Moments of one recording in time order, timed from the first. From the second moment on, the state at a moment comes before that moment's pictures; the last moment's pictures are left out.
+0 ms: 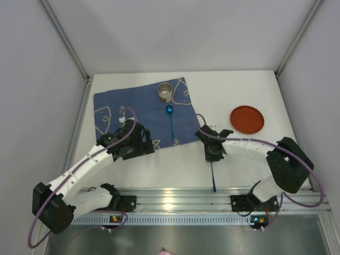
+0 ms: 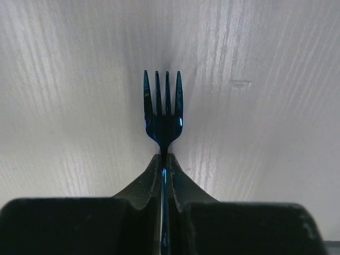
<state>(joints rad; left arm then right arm) -0.58 1.03 0.84 -0.84 -0.13 -0.77 0.78 1.50 0.81 -0.64 0.23 0.69</state>
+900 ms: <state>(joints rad) -0.70 1.22 0.91 -0.28 0.41 -0.65 0.78 1.72 1.78 -1.01 0.15 0.68</state>
